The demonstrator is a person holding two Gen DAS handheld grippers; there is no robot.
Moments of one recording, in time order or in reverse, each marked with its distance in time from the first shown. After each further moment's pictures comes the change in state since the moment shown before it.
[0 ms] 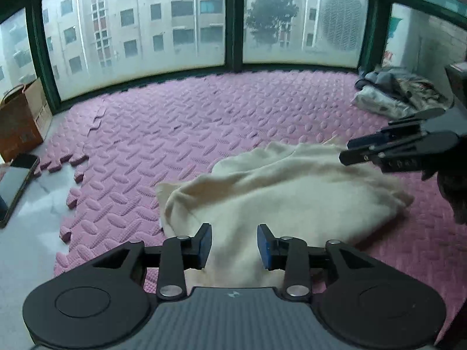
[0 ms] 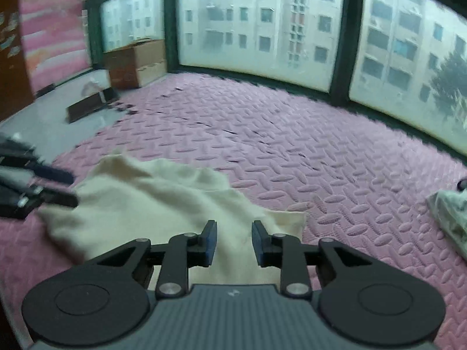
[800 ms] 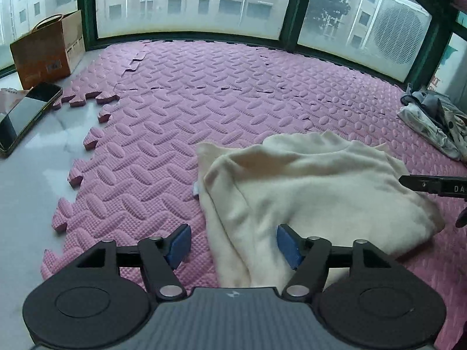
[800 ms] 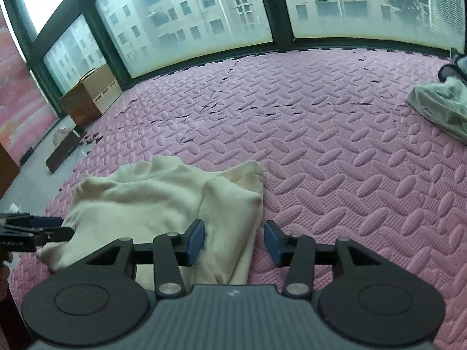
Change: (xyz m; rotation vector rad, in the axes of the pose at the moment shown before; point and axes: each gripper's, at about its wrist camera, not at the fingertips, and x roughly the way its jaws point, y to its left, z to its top) left arm 0.021 0.041 -0.009 -0.244 0.095 0.029; right arm 0.001 -0.058 -0.037 0.372 0.034 0.059
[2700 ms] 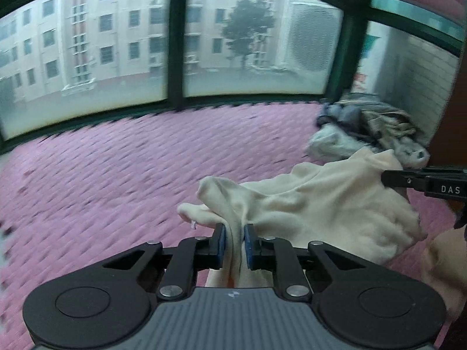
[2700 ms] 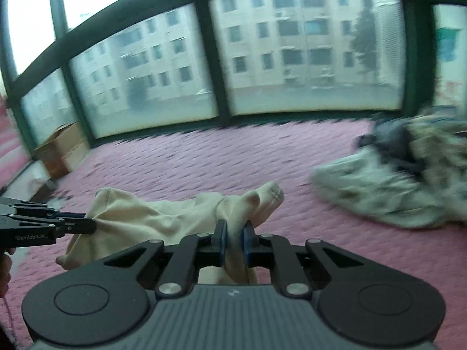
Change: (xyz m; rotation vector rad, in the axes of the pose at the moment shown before) left arm 0.009 -0.173 0.091 0.259 -0.145 -0.197; right arm -0.127 -0.059 0.030 0.002 -0.235 -0.210
